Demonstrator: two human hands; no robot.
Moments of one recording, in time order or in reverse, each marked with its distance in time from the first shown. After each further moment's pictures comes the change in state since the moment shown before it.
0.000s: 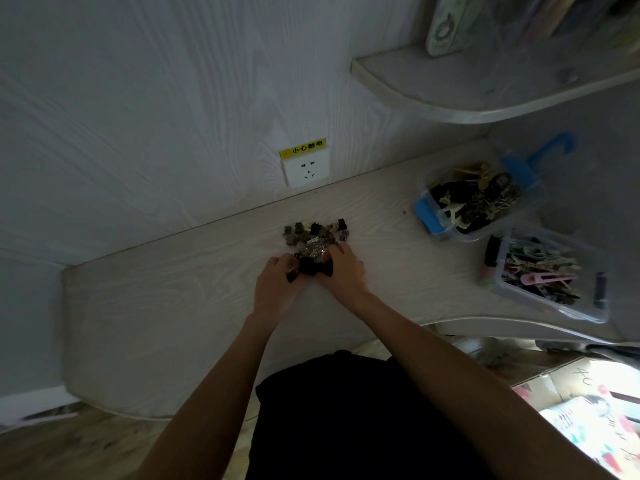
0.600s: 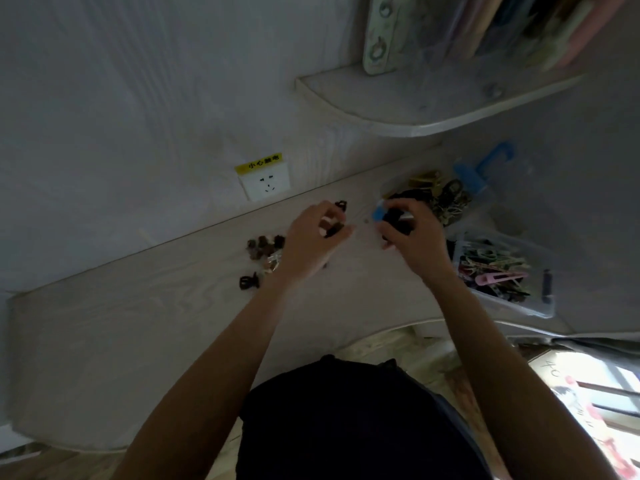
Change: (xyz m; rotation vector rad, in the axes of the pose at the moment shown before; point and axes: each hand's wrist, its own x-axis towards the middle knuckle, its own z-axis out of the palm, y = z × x) left_hand 0.012 0.151 -0.014 -0.367 -0.059 0.431; right_hand -0.026 0.060 -0.168 0.535 0.354 0.038
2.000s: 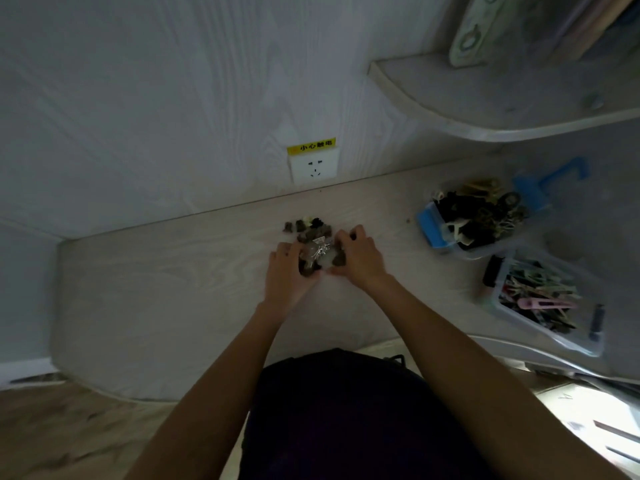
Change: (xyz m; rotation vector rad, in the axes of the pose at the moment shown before) left_hand -0.057 -0.125 -0.011 0.404 0.101 -0.393; right_hand 0.010 0.036 0.144 -0.729 -0.562 -0.053
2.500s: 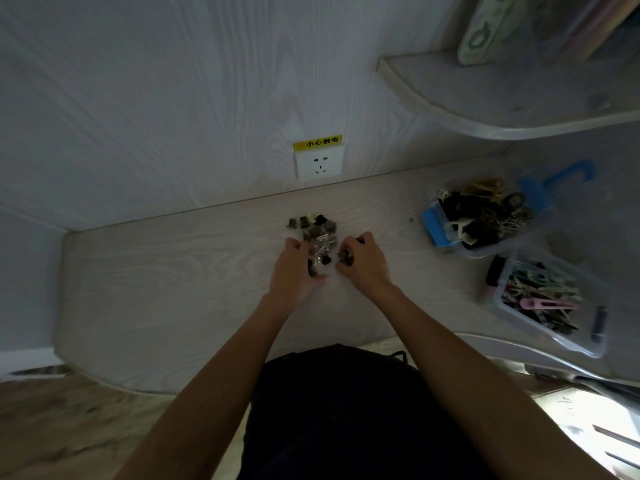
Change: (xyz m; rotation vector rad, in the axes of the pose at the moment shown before) left_hand -0.003 0.010 -0.009 0.083 -0.130 0.032; right_hand -0.014 0.006 0.013 0.149 0.140 -0.005
